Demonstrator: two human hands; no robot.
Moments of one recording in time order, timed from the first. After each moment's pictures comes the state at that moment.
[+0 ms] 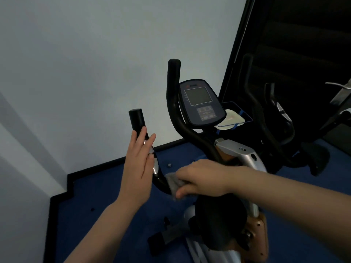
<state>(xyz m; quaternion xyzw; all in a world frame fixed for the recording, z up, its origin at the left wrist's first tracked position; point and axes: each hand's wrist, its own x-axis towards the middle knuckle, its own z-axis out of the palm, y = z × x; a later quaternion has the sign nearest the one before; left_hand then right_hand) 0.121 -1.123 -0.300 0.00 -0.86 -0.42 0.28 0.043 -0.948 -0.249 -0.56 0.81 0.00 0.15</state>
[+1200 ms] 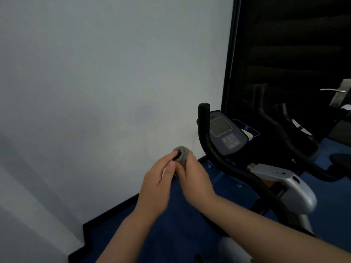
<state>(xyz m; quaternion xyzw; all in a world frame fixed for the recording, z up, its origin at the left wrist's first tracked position) 0.087 -1.222 -0.234 -0.05 -0.80 -0.57 0.16 0.058 -1.110 -0.226 -0.18 0.82 -0.54 -0.05</state>
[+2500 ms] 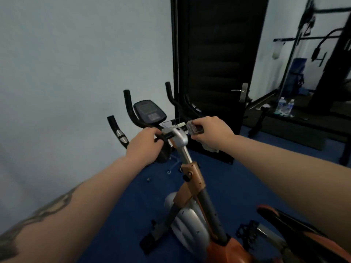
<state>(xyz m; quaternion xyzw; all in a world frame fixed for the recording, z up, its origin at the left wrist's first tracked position) 0.305 -0.972 -0.164 -0.04 -0.95 -0.26 0.18 0.284 -0.756 -0.132 -0.15 0.96 -0.17 -0.14</state>
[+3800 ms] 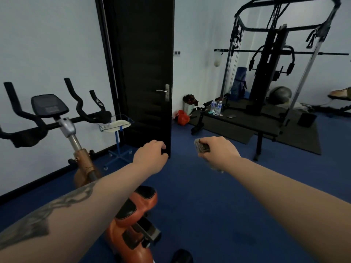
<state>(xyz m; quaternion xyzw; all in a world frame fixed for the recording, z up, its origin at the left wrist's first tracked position) 0.469 -0.424 -0.195 -0.14 -0.97 -0.19 0.08 0.510 -0.207 -0.161 -0.02 0.99 -0.11 -0.09</state>
